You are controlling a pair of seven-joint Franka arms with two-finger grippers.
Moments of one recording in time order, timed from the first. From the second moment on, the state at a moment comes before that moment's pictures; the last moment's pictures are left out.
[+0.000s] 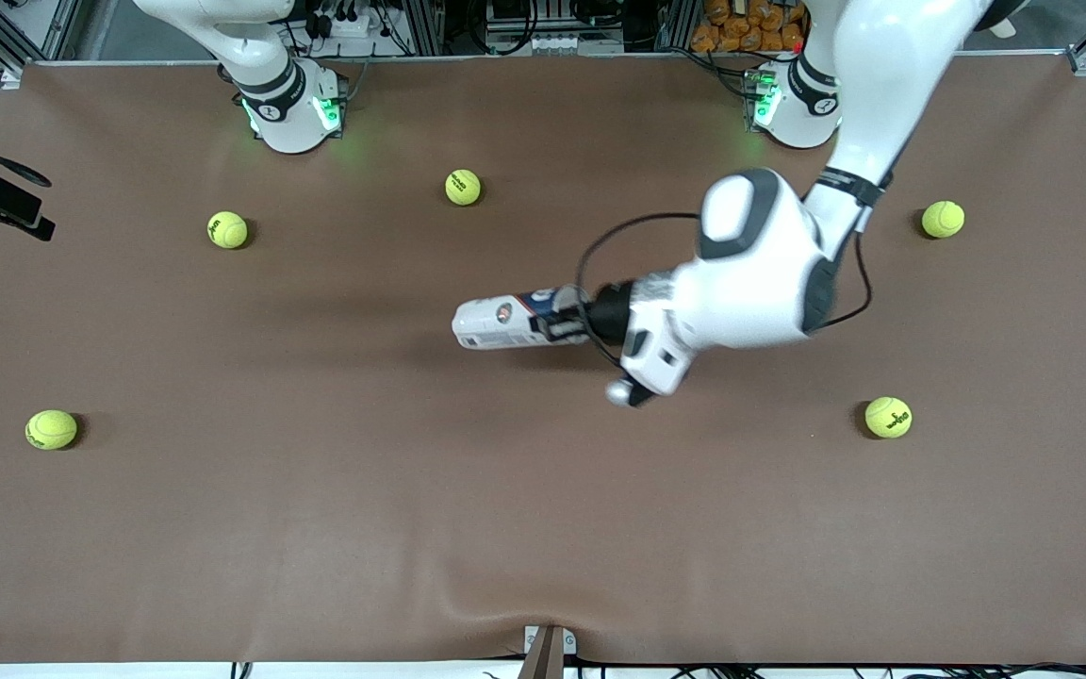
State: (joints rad) left arm -0.25 0.57 -0.48 -1.39 -0.51 2.14 -0.83; right arm -0.03 0.01 -0.04 -1.46 0.01 1.42 0.05
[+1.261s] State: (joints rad) left arm -0.49 0.63 -0.46 -1.40 0.24 1.96 -1.03; right arm -0.03 0.01 -0.03 -1.46 0.01 1.42 0.05
